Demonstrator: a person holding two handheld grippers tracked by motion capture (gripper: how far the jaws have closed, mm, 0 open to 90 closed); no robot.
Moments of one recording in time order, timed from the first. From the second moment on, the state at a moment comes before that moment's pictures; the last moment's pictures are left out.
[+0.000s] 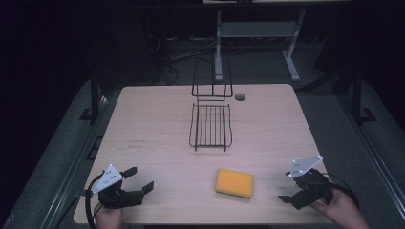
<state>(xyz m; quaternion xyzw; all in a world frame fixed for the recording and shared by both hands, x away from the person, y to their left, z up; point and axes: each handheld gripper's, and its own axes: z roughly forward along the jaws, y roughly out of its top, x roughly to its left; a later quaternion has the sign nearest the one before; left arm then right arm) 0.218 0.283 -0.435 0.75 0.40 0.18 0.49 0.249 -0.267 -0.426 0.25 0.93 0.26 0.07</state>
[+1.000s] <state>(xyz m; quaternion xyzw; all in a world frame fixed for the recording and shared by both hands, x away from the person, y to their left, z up) 0.219 0.283 -0.436 0.75 0.40 0.18 0.49 0.252 -0.234 -0.430 0.21 0.94 0.25 0.07</state>
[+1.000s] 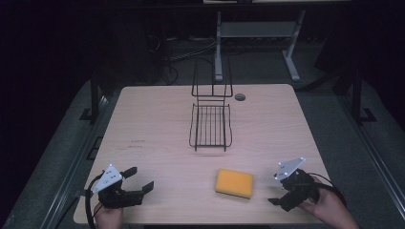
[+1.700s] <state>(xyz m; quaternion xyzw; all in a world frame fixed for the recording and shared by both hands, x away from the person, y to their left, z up) 0.217 0.285 -0.434 0.75 0.40 0.18 0.49 0.252 -0.216 -0.422 0.19 0.95 0.24 0.07</state>
